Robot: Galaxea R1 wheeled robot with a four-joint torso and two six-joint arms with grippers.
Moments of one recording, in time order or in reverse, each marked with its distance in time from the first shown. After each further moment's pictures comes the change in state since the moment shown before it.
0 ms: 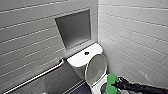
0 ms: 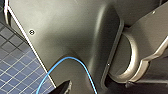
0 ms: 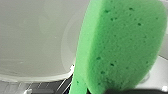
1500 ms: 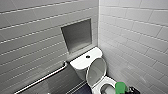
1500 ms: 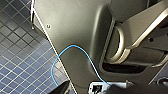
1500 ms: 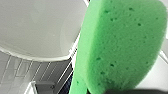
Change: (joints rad) left arm -0.025 -0.015 -0.004 0.000 0.003 0.000; right arm -0.134 -0.186 0.153 0.001 0.097 -0.013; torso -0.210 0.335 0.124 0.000
